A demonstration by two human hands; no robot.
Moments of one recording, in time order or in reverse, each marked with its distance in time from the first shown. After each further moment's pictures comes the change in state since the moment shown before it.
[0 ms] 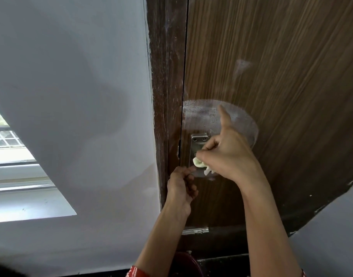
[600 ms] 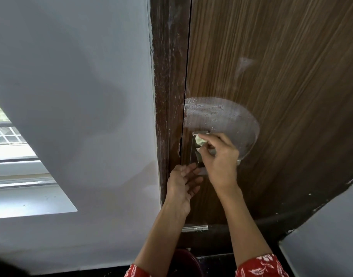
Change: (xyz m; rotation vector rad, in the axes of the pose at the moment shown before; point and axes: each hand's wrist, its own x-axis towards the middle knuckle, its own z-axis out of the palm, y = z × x) left_hand -0.004 0.000 -0.005 -0.007 -0.076 -0.021; right_hand 0.027 0.072 0.053 -0.137 0.479 -0.432
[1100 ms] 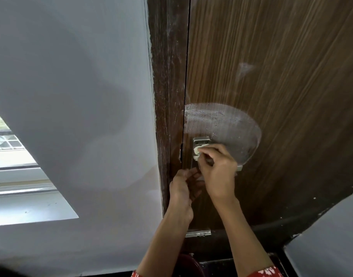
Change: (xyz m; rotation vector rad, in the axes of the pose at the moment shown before) left_hand 0.000 0.002 0.004 0.088 0.044 0.074; right_hand -0.009 0.004 0.012 0.006 0.075 0.008
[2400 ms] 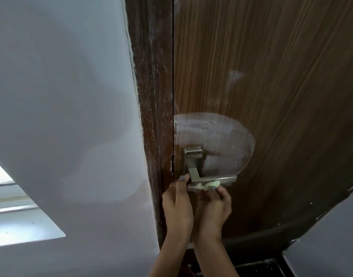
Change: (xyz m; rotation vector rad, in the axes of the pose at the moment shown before) left_hand -0.009 -0.009 0.014 0.174 0.102 0.402; right_hand -0.047 -0.010 0.020 1.037 0.549 1.239
